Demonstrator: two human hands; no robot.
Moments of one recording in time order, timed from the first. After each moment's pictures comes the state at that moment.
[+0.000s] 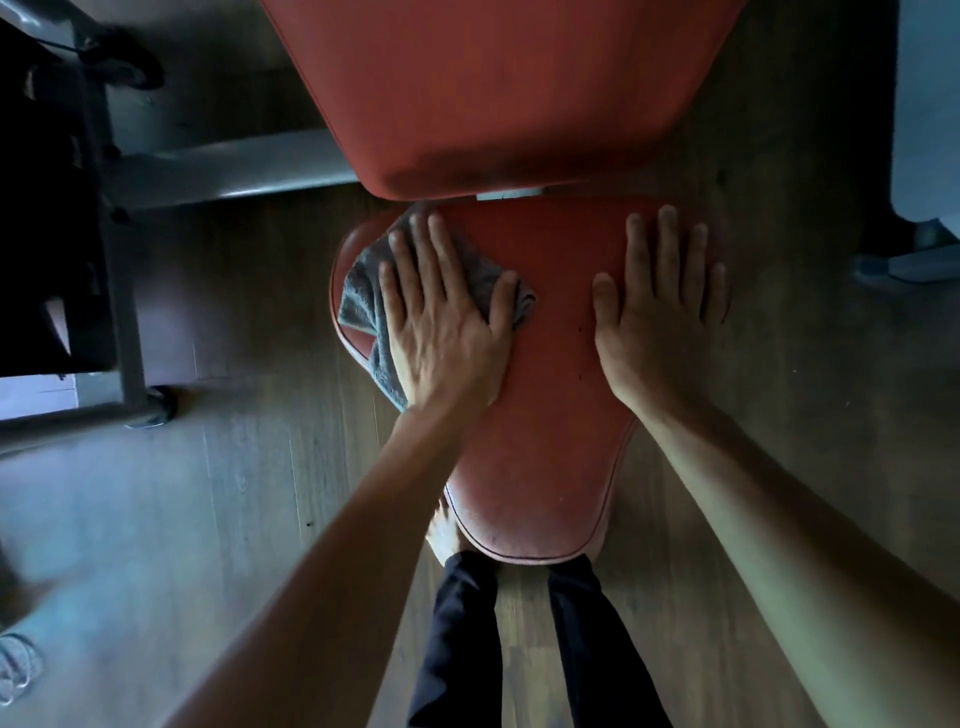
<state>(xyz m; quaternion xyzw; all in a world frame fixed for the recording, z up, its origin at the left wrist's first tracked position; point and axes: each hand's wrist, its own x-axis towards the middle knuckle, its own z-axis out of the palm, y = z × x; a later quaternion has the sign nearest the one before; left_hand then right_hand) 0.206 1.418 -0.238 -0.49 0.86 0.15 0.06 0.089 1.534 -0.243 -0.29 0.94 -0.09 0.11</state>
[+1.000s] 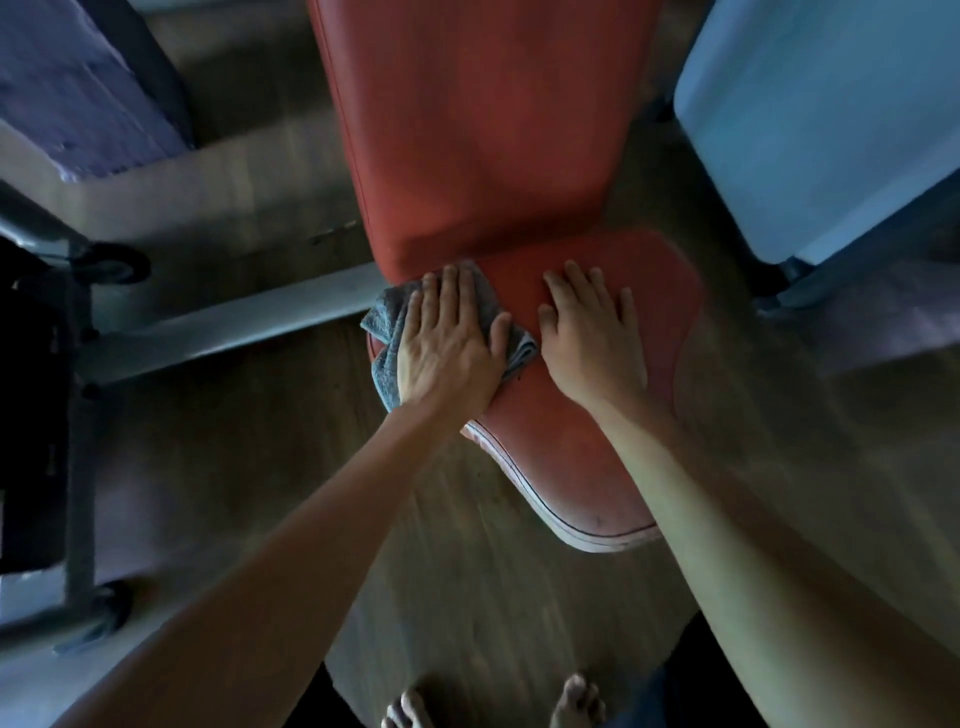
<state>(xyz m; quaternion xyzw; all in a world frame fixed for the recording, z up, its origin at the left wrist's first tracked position) 0.247 1.369 -0.250 -0.27 0.95 0.14 0.02 0.165 1.488 -0.233 -0.28 0.95 -0.10 0.08</state>
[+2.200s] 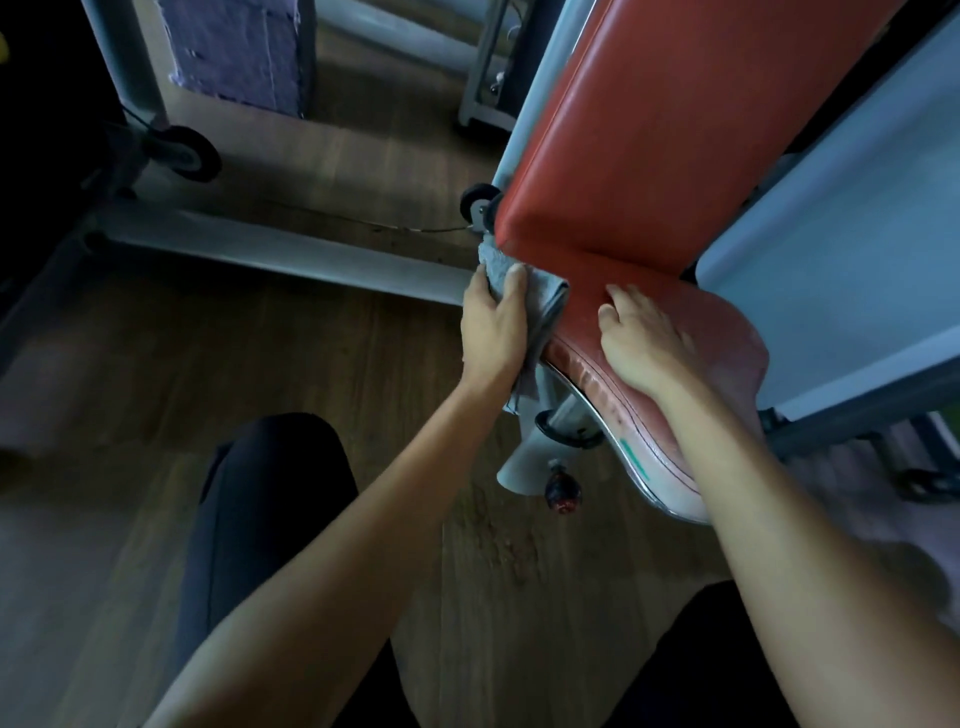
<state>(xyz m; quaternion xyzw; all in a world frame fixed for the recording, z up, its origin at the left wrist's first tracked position) 0.315 1.369 -0.295 -0.34 0.49 0.73 -0.34 0.223 1.467 -0.227 -0.29 0.95 -0.03 0.10</state>
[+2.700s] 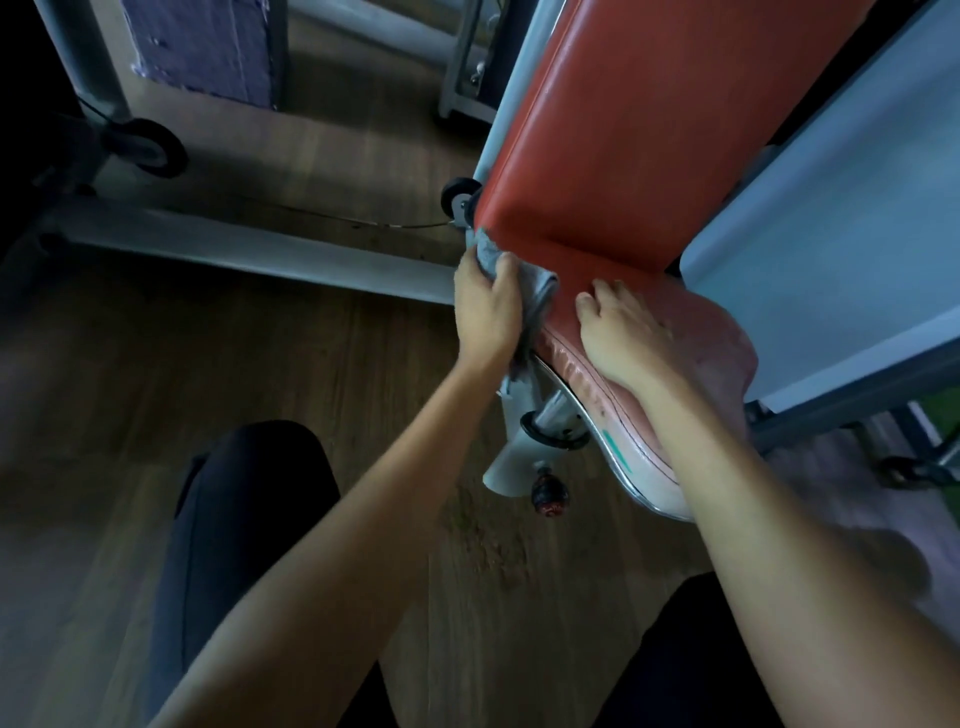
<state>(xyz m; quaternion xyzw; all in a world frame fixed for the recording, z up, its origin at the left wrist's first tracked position) 0.288 1.362 -0.289 -0.35 0.50 0.71 -0.35 0.213 1.460 -0.233 -0.30 0.95 -0.03 0.08</state>
